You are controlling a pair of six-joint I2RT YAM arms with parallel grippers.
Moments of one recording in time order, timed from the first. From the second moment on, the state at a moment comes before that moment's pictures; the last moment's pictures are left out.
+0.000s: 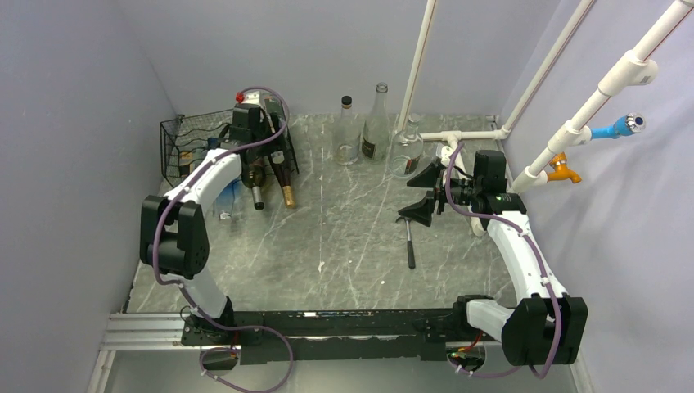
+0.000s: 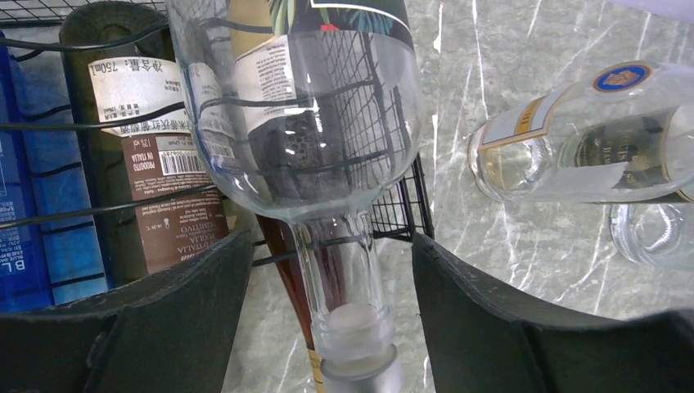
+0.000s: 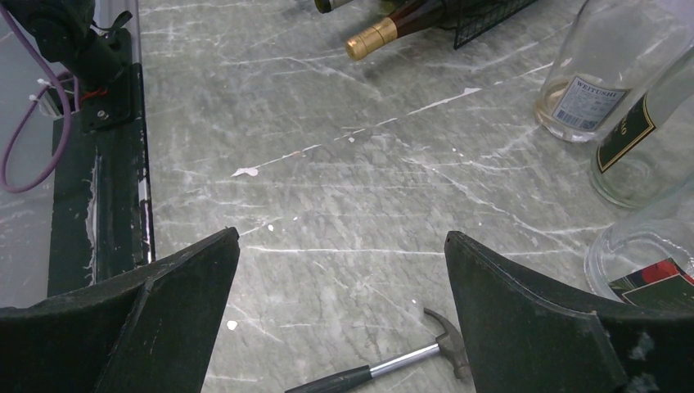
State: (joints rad) left arm -0.21 1.70 1.36 -0.24 -0.06 -0.38; right arm 0.01 1.12 0.88 -0.41 -1.19 -0.50
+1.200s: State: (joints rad) left arm -0.26 1.83 1.44 -0.27 -0.22 -0.40; right arm 0.01 1.12 0.88 -0.41 -1.18 -0.51
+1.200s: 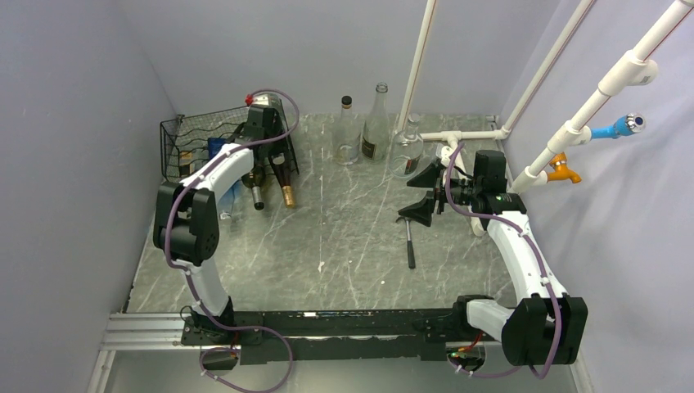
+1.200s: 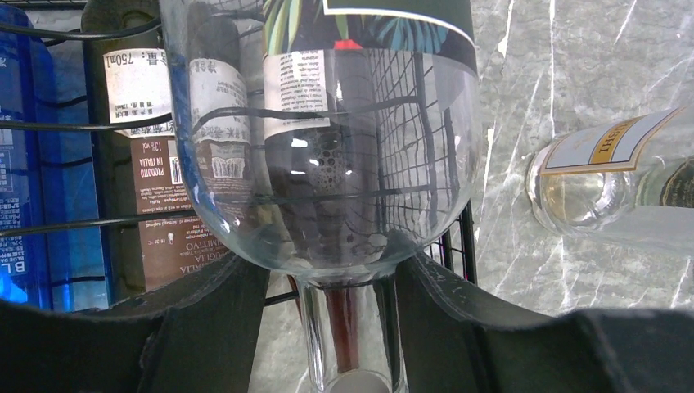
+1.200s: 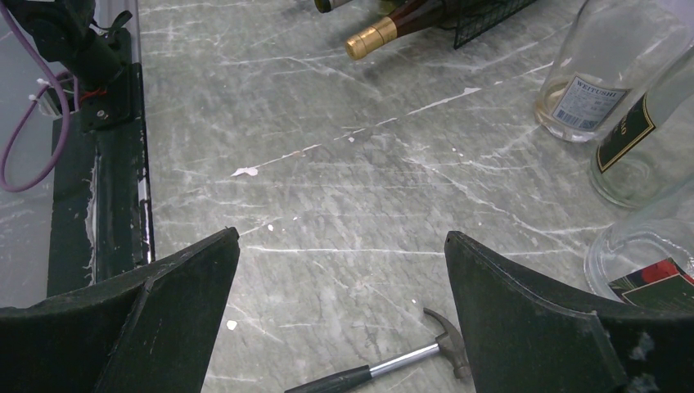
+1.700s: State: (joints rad) left arm -0.27 1.82 1.43 -0.29 -0.25 -0.43; right arm 0.01 1.12 0.88 -0.41 -1.18 -0.51
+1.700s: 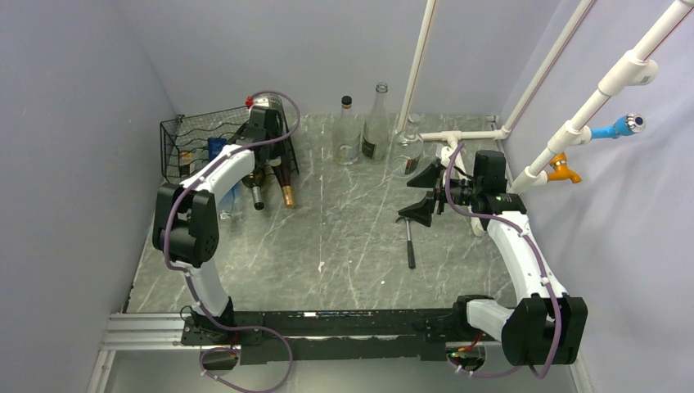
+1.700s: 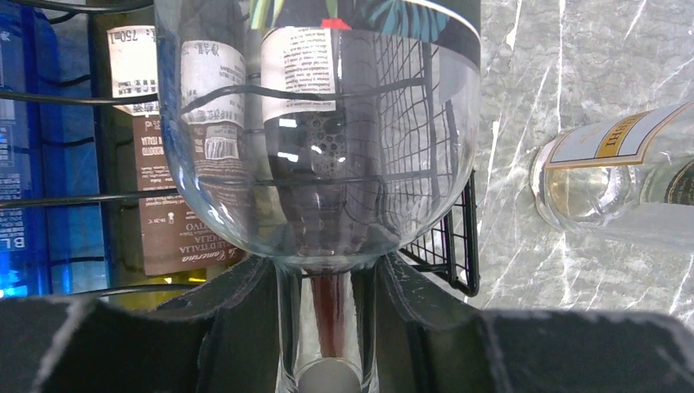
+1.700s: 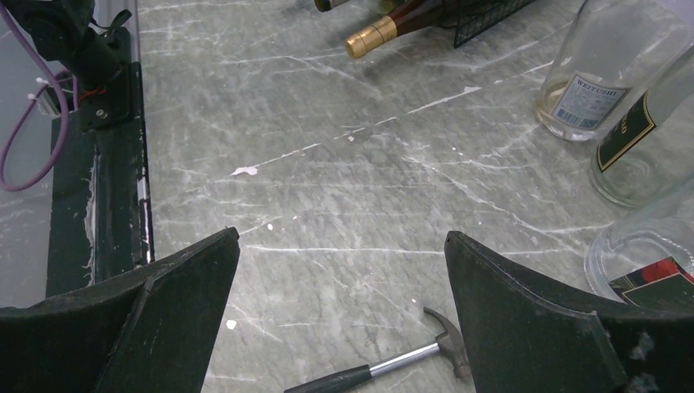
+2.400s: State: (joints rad) left arm -0.26 1.64 1.32 -0.26 -0.18 -0.30; right arm 0.01 1.11 0.88 -0.41 -1.18 -0.52
